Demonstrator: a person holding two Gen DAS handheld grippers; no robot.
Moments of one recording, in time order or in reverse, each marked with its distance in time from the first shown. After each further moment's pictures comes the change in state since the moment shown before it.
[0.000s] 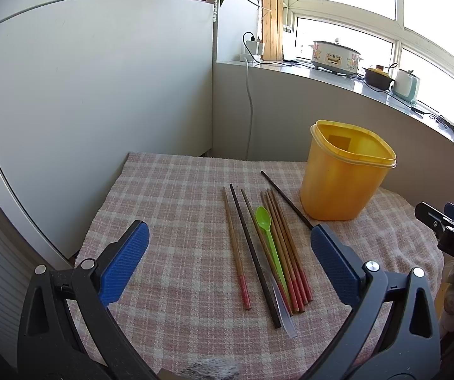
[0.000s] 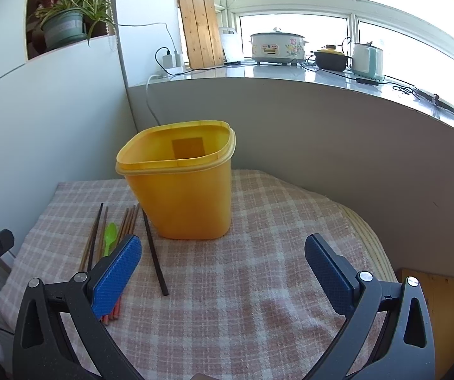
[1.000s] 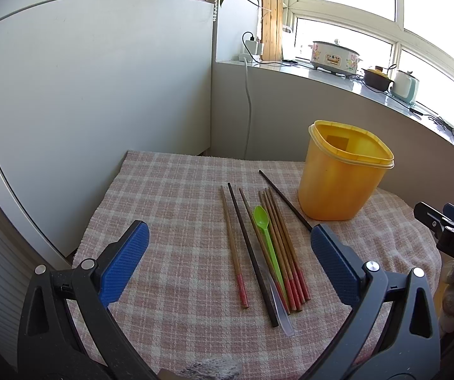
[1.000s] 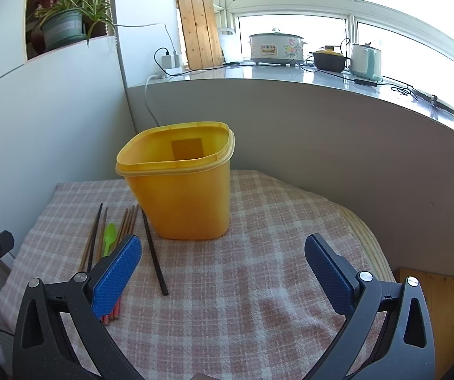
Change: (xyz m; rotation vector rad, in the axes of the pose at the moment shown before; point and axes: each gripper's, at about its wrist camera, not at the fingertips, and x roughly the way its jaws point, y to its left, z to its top) left arm 0.001 0.001 -0.001 -0.004 0.003 -0.002; right arm -0.002 -0.002 -0.002 0.006 -0.004 -0.007
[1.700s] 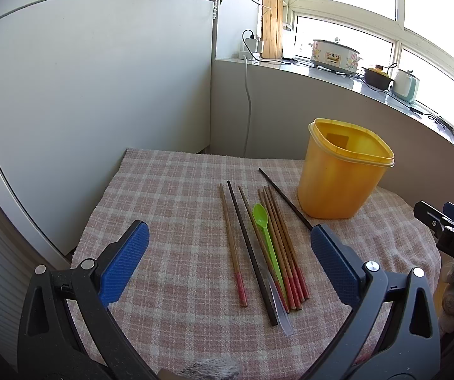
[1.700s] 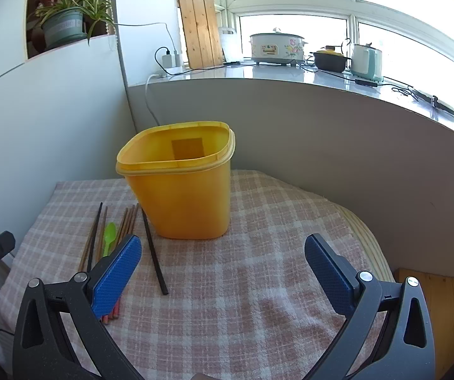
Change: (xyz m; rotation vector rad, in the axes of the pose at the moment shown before) left arm -0.002 -0.005 -0.004 0.000 0.003 0.000; right arm 0.000 0.000 0.001 -0.007 0.005 -0.001
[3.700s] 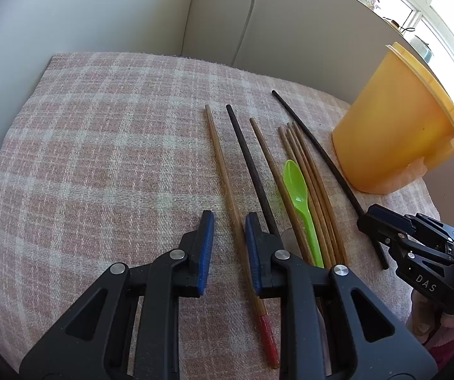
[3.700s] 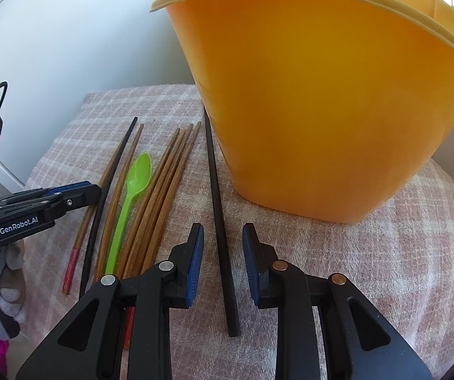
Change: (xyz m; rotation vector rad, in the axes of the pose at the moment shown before) left arm 0.194 0.041 -0.004 -0.082 0.410 -0.219; right arm 0.158 0.092 -0.026 -0.185 0.367 0.273
